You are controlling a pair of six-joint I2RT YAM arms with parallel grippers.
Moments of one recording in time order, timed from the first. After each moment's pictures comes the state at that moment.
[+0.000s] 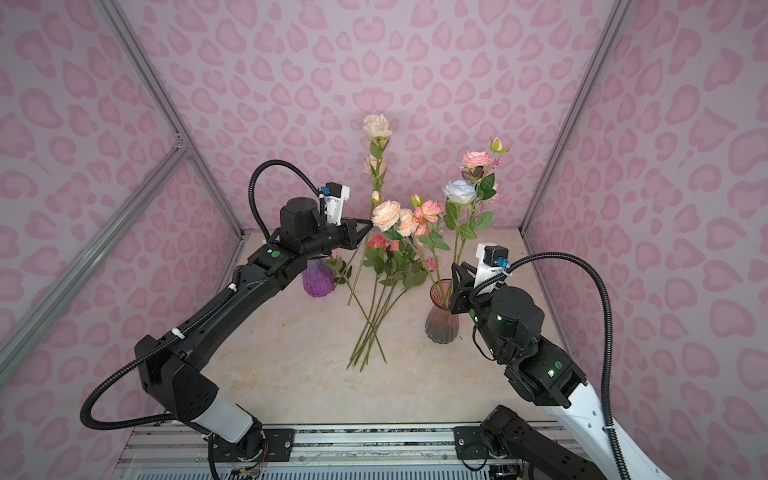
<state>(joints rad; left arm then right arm) -0.55 1.59 1.59 -0.24 0.33 -0.43 0.68 0.75 1.06 -0.43 0.41 0.28</state>
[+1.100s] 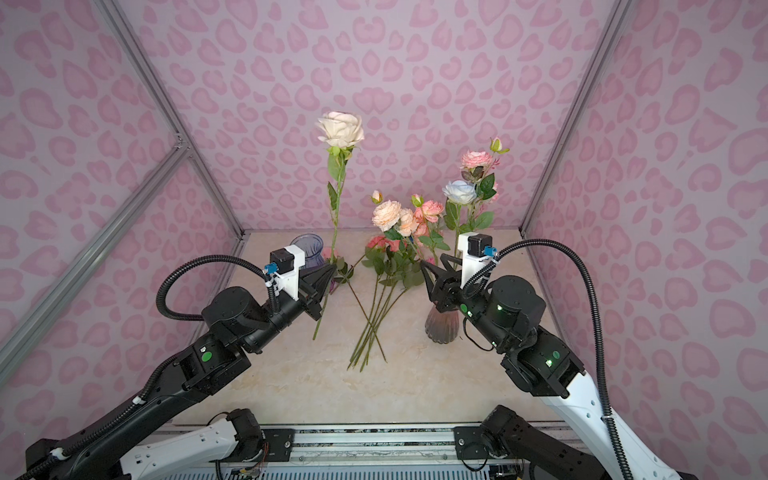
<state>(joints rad) -0.87 0.89 1.00 -0.02 -0.15 -0.03 0.71 0.84 1.16 -0.37 0.11 0.31</state>
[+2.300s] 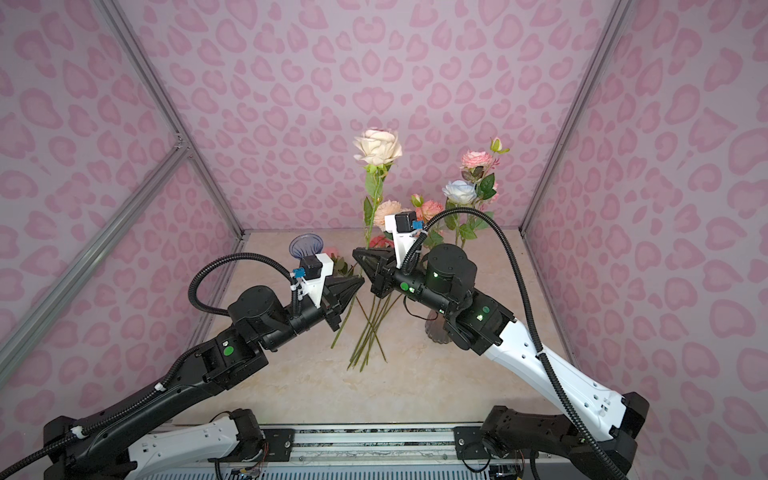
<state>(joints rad) -0.94 0.99 1.00 0.02 0.01 -0.07 0.85 1.18 1.32 -0.11 -0.15 0.47</state>
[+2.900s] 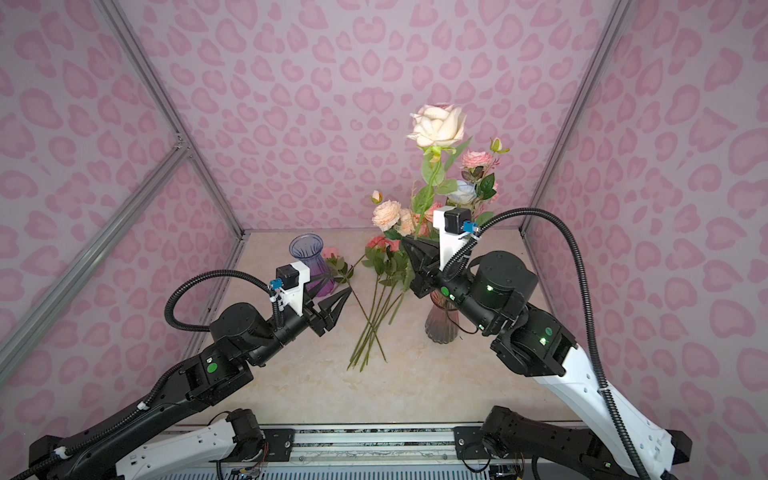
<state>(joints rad) -0.94 0.83 0.87 0.02 -0.19 -0.10 0.85 0.98 1.44 -0.43 0.25 0.20</state>
